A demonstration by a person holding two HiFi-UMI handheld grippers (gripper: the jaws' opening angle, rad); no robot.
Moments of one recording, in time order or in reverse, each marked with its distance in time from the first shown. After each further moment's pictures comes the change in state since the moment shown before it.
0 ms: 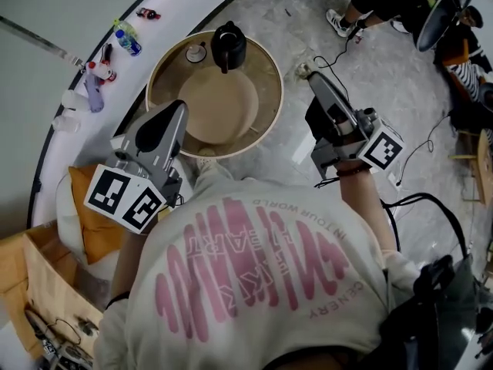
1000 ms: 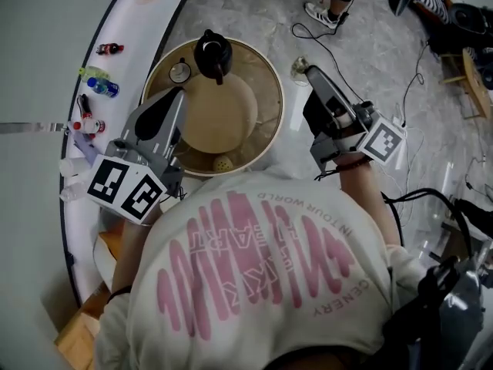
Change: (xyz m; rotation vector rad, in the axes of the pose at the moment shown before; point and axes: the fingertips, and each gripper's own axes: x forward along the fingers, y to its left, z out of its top) left arm 0.075 0.112 0.020 -0.021 0.096 -0.332; right arm 0.057 -0.036 -0.020 0.004 -0.242 -0.265
